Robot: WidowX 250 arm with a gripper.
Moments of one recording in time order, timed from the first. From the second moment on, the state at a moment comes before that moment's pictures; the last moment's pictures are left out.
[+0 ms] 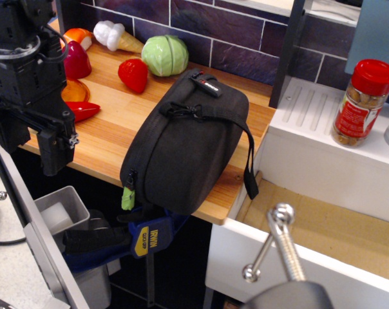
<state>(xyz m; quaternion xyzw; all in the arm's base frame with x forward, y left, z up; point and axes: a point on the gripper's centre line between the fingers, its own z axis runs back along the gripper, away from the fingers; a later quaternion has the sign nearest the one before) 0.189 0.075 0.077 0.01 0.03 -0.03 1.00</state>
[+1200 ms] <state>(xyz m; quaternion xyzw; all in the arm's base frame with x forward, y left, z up) 0.174 -0.003 0.028 0.00 -0.02 -0.06 1.00</state>
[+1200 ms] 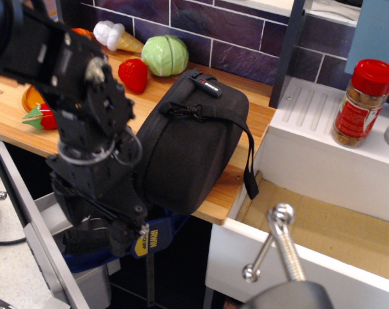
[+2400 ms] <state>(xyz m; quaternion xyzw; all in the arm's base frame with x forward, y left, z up) 0.206 -0.013 0.035 -0.01 -0.10 -0.05 0.99</state>
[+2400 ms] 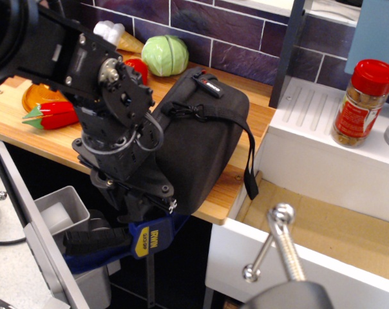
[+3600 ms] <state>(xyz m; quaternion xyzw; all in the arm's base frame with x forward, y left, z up) 0.222 -0.017 0.096 -0.10 -0.11 0.03 0.99</state>
